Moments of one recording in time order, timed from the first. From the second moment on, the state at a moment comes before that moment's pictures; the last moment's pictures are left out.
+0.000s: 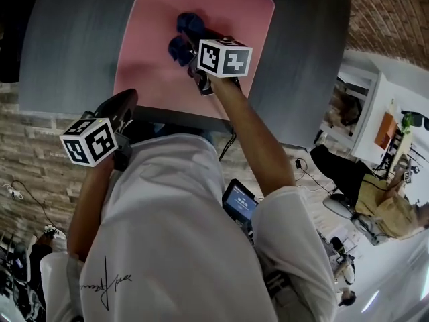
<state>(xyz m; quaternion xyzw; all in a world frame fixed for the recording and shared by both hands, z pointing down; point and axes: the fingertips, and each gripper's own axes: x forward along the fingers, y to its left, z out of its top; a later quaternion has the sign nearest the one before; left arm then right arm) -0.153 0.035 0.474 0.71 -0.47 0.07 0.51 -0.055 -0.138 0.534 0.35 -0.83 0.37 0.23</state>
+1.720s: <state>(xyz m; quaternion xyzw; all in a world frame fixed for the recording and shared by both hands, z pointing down) -0.101 0.003 0.435 0.80 -0.39 0.09 0.45 -0.005 -0.041 0.453 0.35 -0.86 0.31 0.22</state>
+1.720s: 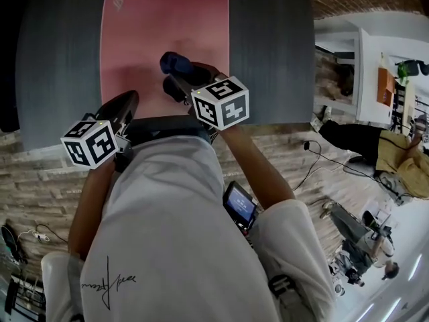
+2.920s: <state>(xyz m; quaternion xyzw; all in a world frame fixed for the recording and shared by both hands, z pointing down) -0.100 -0.015 0.409 0.83 -0.39 0.10 0.39 0.013 -0.018 0.399 0.46 -0.83 0.30 0.13</state>
